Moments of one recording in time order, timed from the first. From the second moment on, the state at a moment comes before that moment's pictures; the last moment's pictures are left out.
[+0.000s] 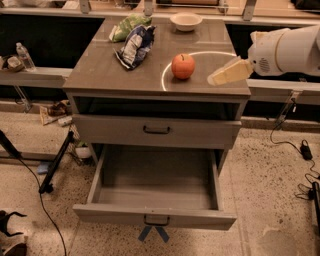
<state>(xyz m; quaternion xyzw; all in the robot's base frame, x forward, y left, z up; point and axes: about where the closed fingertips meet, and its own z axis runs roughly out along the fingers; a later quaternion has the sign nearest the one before) 0.657 -0.190 0.949 -0.39 0.76 0.06 0.52</state>
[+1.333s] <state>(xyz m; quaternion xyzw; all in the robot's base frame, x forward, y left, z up) 0.740 -0.104 0.868 -0.35 0.77 0.18 0.50</state>
